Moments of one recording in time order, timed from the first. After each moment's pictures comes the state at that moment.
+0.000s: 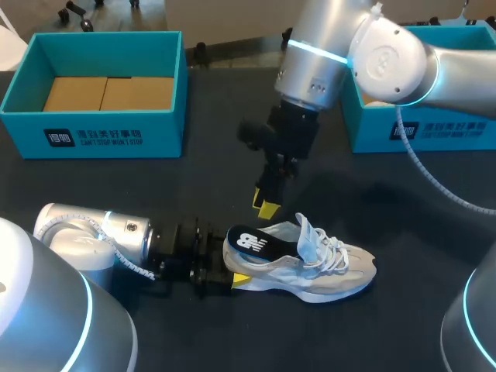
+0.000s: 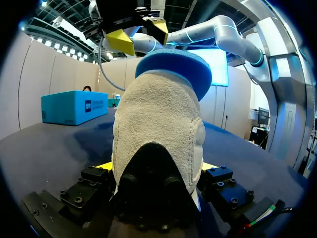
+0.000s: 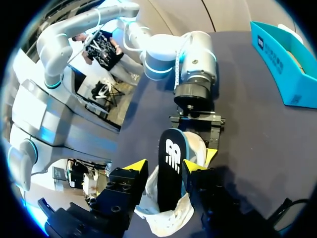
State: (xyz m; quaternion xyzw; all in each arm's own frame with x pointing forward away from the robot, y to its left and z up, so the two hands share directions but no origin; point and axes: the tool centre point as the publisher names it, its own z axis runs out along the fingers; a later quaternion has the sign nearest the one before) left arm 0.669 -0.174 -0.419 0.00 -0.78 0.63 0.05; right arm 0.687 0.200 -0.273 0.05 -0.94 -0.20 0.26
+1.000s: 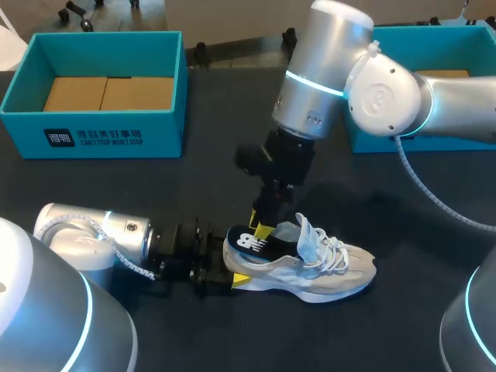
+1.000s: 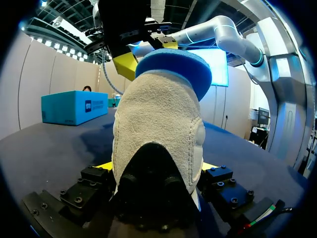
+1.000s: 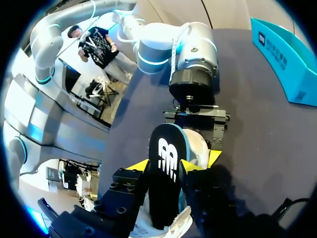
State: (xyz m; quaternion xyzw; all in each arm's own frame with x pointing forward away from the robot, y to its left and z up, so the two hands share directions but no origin) left arm 0.669 -0.174 -0.419 0.00 -0.78 0.63 0.05; right arm 0.675 0.206 -0.315 0.04 -0.95 -0.20 0.23
